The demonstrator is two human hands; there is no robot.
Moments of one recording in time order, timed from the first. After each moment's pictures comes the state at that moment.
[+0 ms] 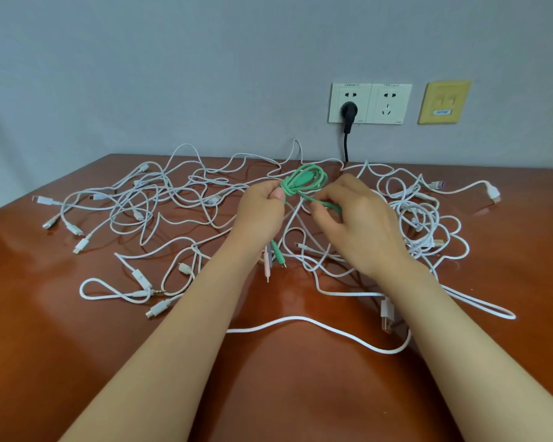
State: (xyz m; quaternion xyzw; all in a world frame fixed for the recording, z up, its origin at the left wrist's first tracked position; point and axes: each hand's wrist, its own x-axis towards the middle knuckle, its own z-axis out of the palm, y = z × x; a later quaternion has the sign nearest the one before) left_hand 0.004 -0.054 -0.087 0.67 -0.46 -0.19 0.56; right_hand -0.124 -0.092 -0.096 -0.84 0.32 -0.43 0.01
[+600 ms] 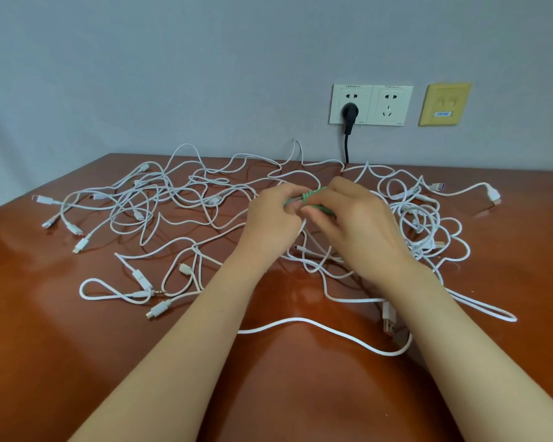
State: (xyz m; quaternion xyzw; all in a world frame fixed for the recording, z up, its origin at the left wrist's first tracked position) left_hand -0.004 -0.052 -0.091 0.67 -0.54 -0.11 0.50; right_hand -0.124 -0.091 -0.090 -0.88 0.21 -0.43 -0.03
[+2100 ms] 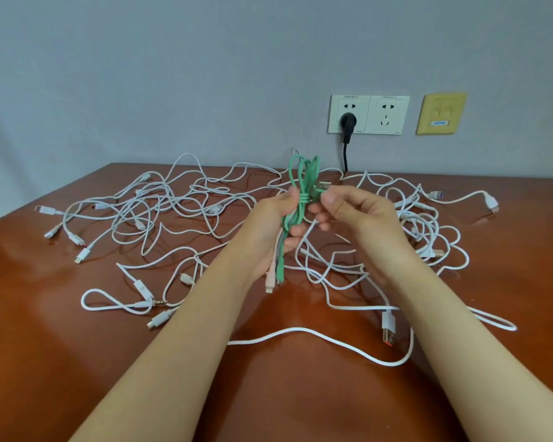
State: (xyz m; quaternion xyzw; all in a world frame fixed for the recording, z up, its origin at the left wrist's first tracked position) left_hand -0.004 -0.044 -0.075 0.45 -0.38 -0.51 0.63; right_hand -0.126 -0.088 -0.081 -0.62 0.22 -0.47 0.59
